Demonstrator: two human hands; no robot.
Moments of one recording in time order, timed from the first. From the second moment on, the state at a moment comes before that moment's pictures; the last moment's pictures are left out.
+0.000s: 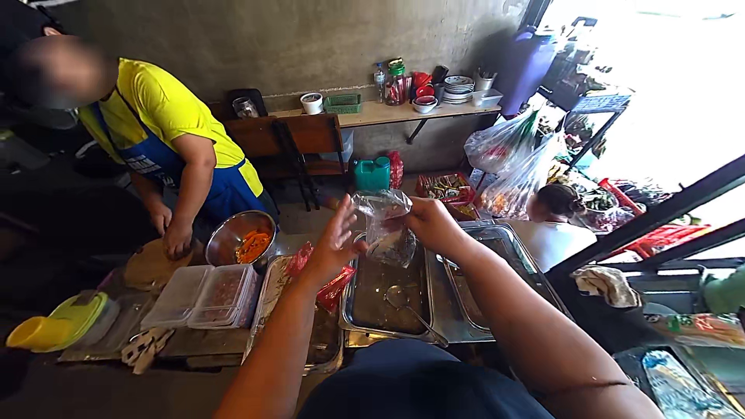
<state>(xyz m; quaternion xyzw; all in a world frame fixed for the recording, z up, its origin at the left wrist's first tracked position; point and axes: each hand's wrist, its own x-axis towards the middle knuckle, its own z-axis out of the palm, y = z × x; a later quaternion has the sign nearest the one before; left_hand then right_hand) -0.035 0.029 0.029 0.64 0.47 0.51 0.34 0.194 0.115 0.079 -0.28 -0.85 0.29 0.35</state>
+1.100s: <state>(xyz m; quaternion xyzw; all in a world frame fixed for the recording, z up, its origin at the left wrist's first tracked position) 0.032 0.048 0.023 0.62 0.64 0.40 0.22 0.166 0.108 0.082 -0.45 -0.82 0.21 0.28</state>
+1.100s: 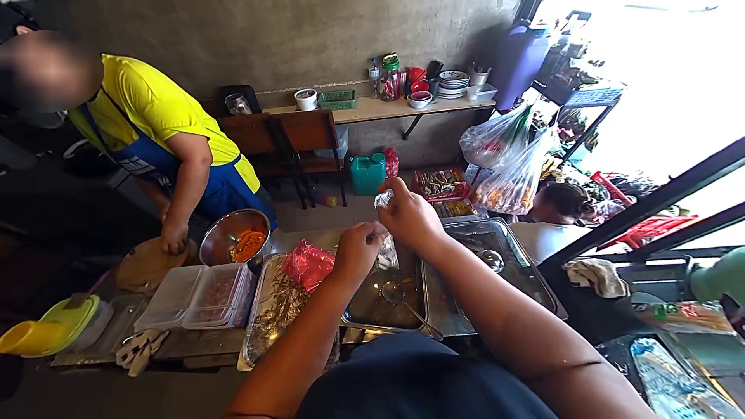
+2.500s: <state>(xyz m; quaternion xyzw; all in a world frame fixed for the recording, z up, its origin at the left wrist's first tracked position) -0.010 0.033 0.035 0.58 0.55 0.43 0.43 0.186 0.092 0.015 -0.35 -0.75 0.41 0.37</state>
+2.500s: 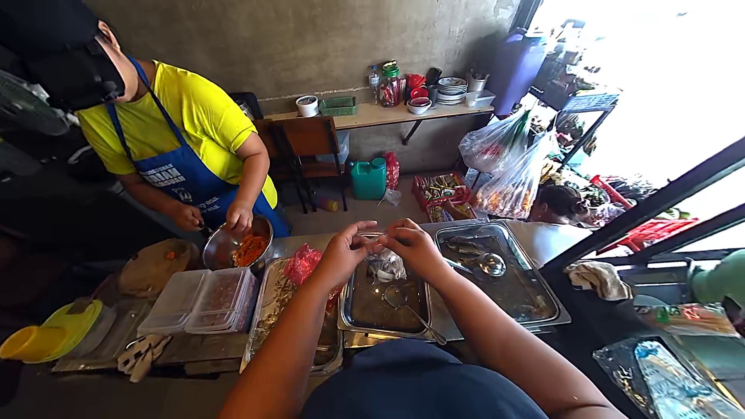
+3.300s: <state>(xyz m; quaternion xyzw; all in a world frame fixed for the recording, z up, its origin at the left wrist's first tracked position) 0.007 0.008 0.024 0.81 0.47 0.32 0.13 0.221 0.036 0.015 -0.33 -0.87 0.21 0.30</state>
